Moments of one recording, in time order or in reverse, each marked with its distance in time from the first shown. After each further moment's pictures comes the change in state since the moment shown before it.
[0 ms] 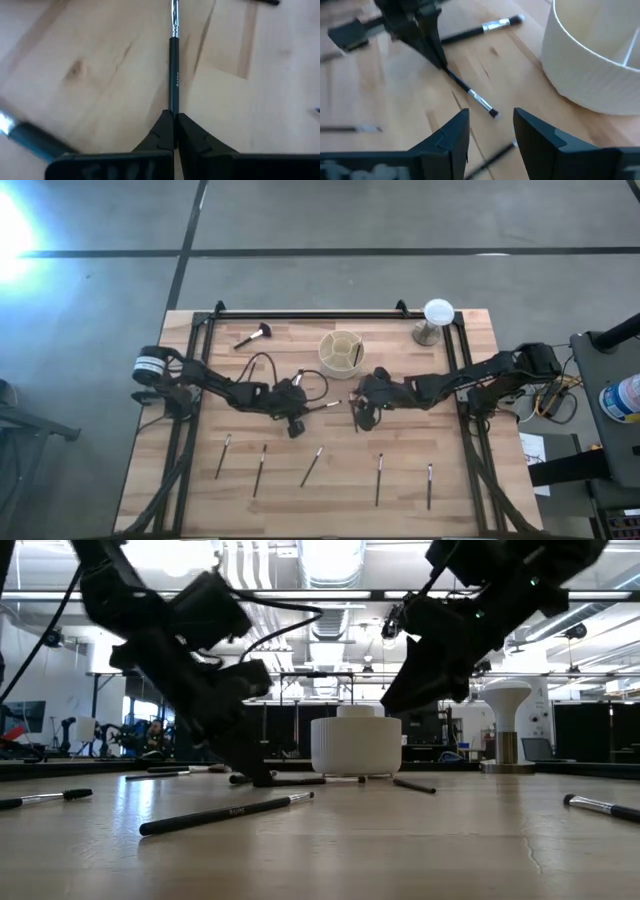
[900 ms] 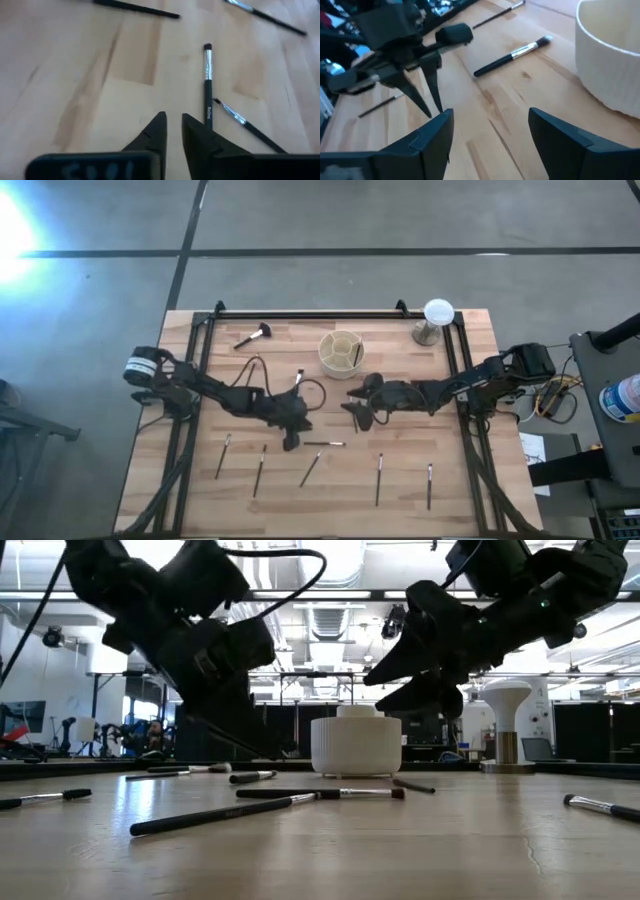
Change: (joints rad) left arm -0.071 -0.055 0.045 0.008 0.140 0.060; right arm 0.000 0.050 -0.143 0.446 -0.057 0.122
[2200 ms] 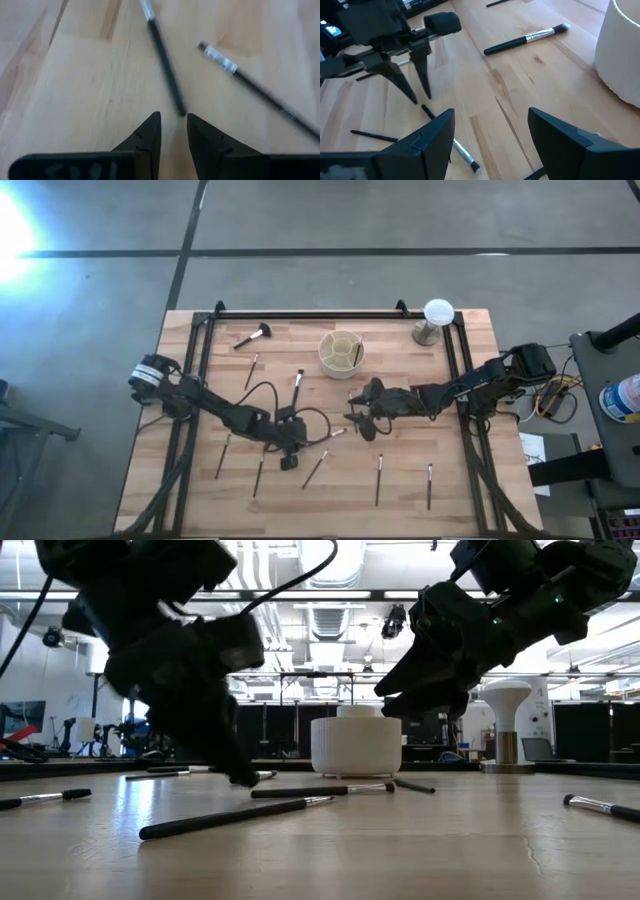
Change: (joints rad) left arm -0.195 0.077 0.088 -0.145 -0.182 -0.104; right arm 0.057 0.000 0.007 -0.066 -0.005 -0.106
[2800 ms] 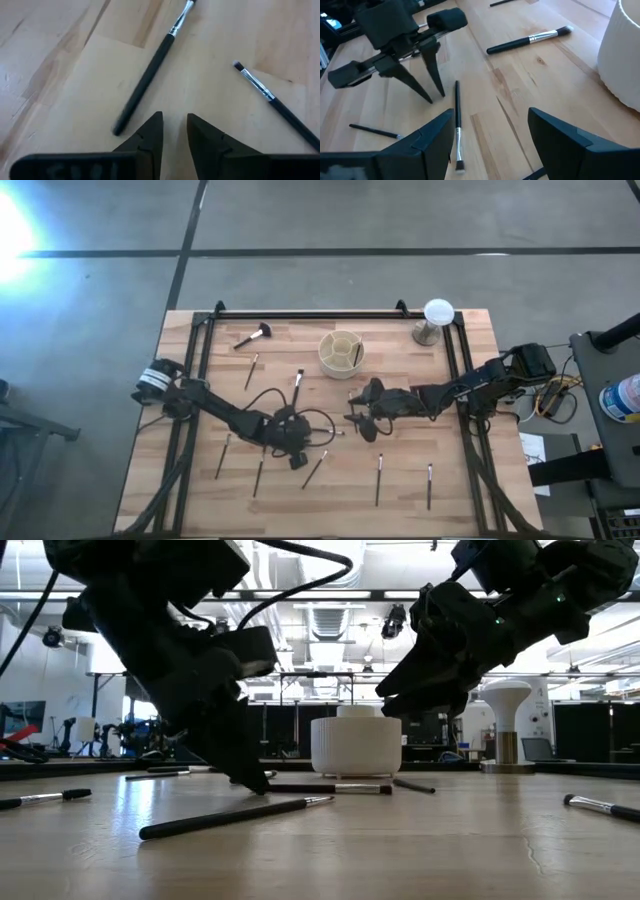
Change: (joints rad) left arm -0.015 0.069 0.079 -0.091 -0.167 -0.140; right arm 0.006 0.000 0.000 -0.001 -0.001 -0.037
